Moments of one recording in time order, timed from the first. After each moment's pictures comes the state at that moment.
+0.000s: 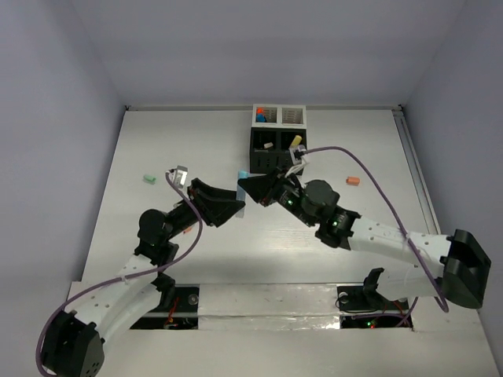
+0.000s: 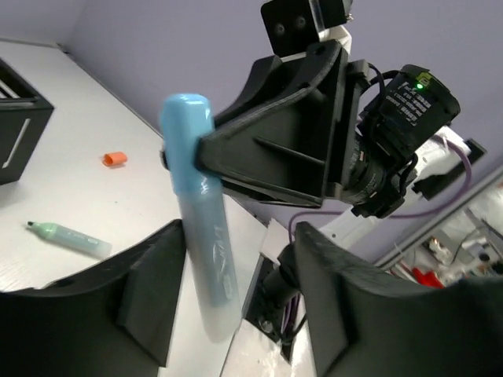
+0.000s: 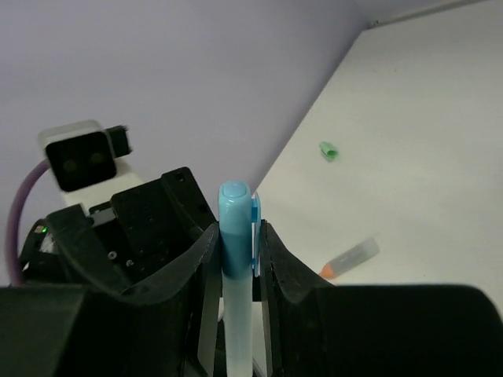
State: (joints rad) left arm -0.48 0.74 0.29 0.84 0.60 -0.94; right arm 1.03 1.20 0.79 0.52 0.23 0.74
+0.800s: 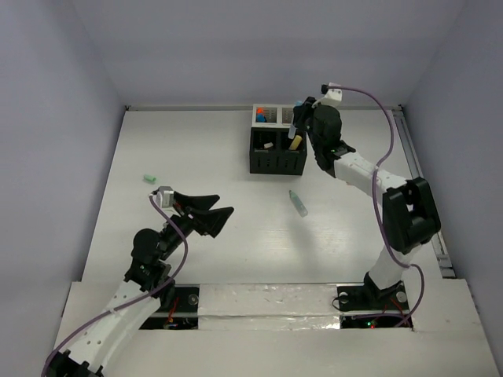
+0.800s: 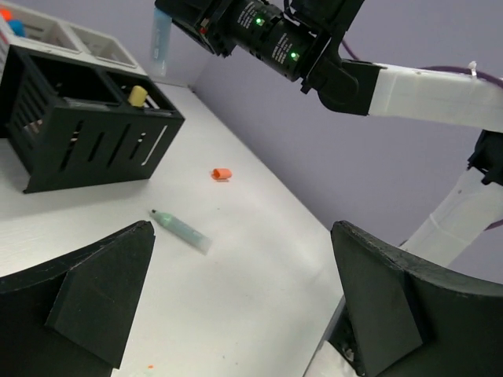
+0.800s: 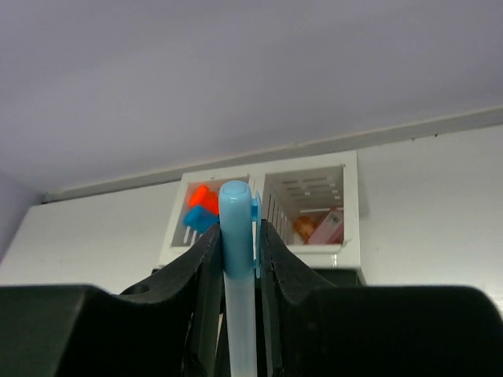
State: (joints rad) left arm -0.48 0.34 0.15 0.47 0.31 -0.72; right arm 0.44 1.71 1.25 0.42 0.28 0.42
